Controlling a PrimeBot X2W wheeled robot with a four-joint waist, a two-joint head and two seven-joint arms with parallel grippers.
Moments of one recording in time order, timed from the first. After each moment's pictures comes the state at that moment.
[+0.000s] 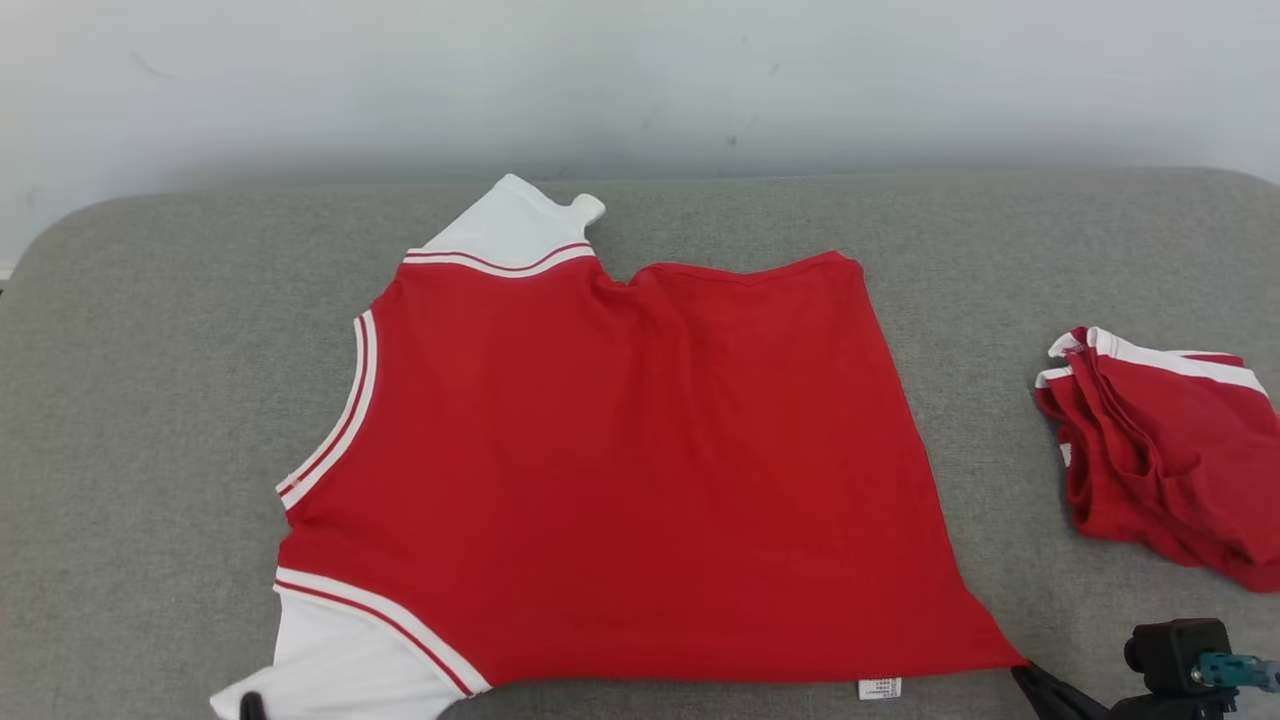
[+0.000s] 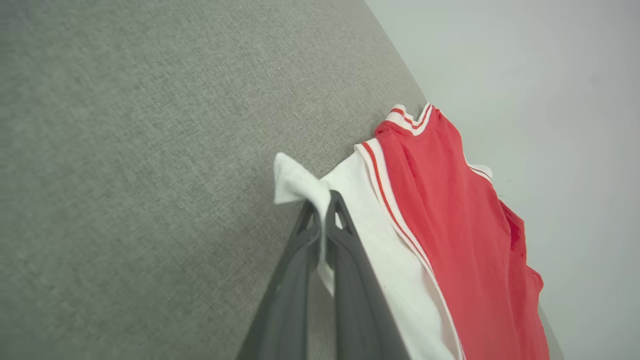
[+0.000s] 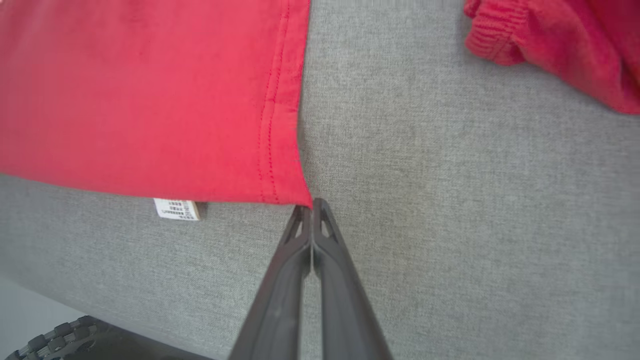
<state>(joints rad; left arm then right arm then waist) 0.12 0.04 -0.08 0.20 -0.94 0.12 -0.25 0.12 -0.55 0.36 0.00 0.78 -0.12 0.20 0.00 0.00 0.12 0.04</state>
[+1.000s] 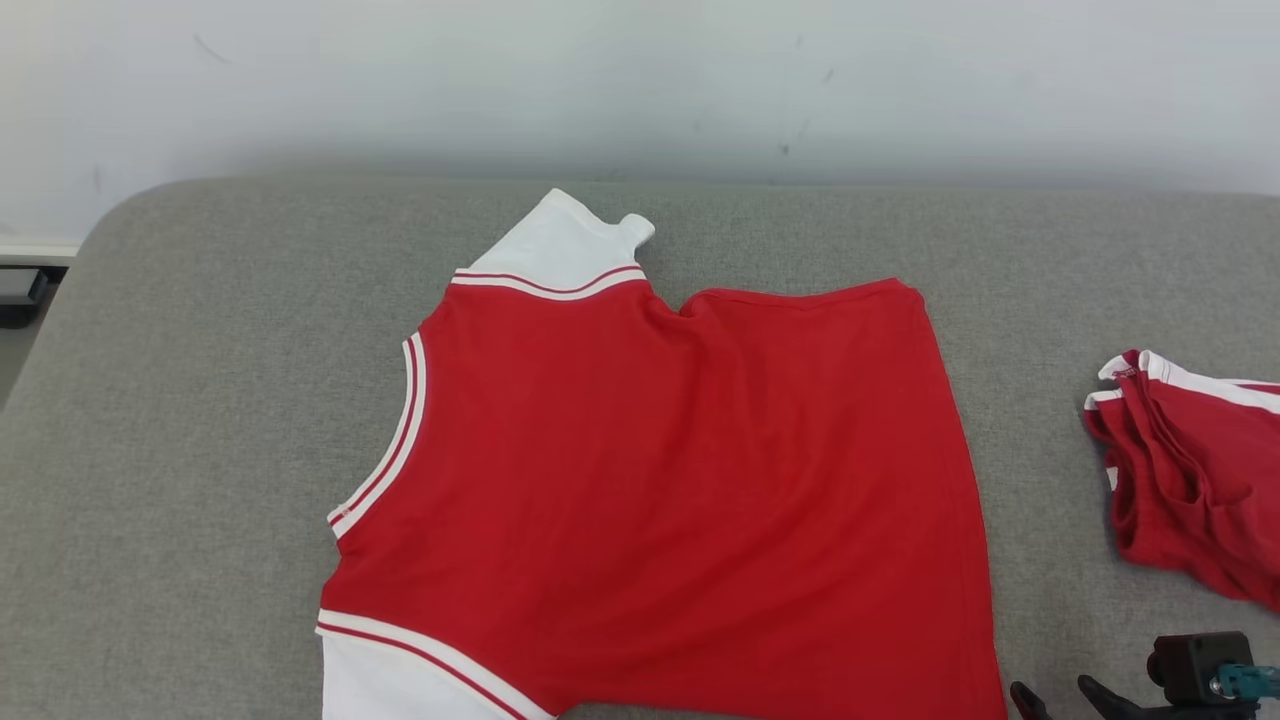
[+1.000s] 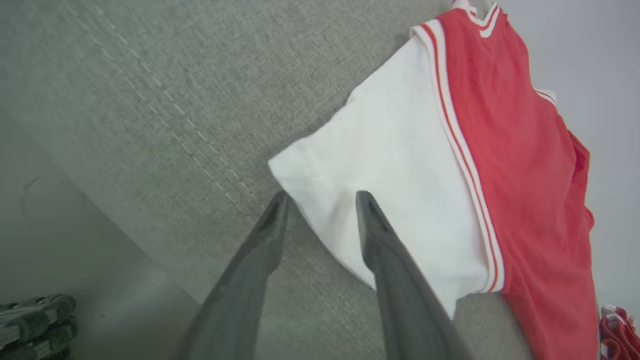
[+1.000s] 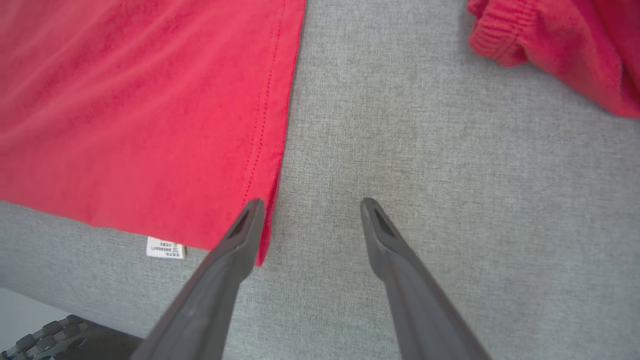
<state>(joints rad) 0.23 0.04 -0.26 0.27 -0.97 0.12 -0.25 0.22 -0.46 0.19 -0.07 0.66 -0.12 0.34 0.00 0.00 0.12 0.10</state>
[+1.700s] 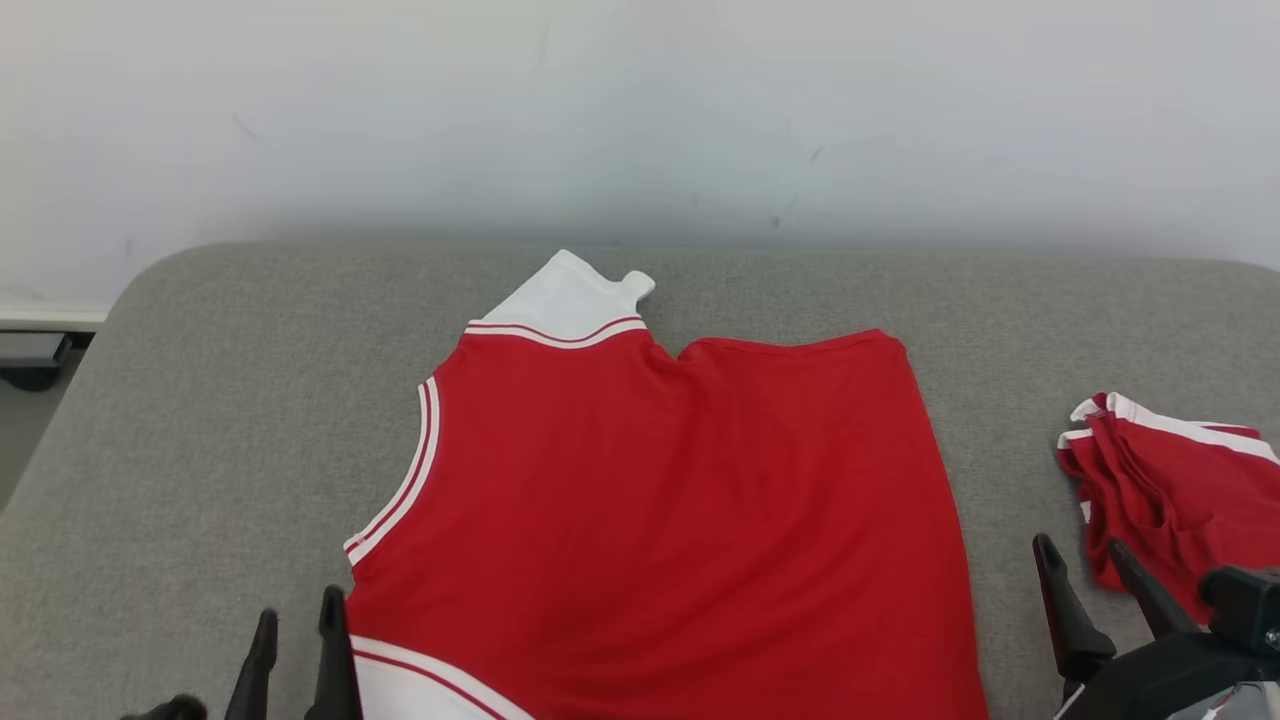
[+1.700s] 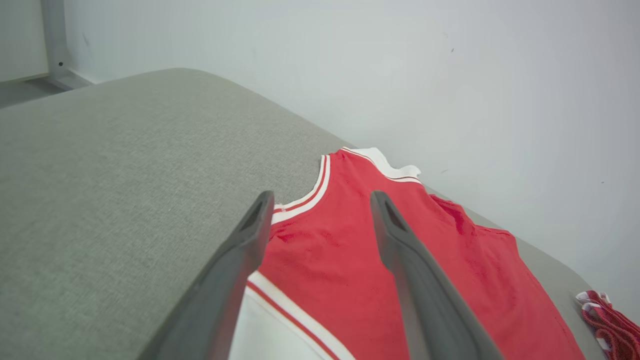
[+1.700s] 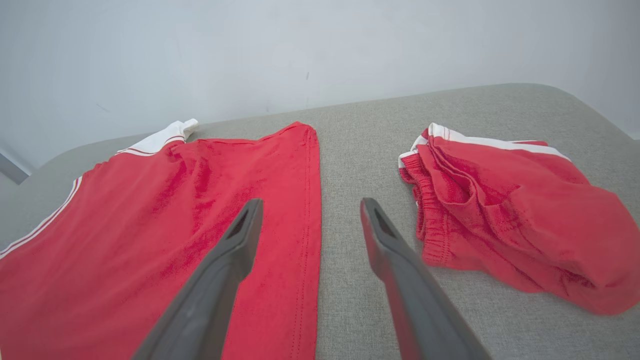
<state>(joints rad) 0.08 0.15 -0.23 0.12 -0.63 0.12 -0.25 0.15 -0.28 0.03 -0.12 0.52 -0.13 0.16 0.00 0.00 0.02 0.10</state>
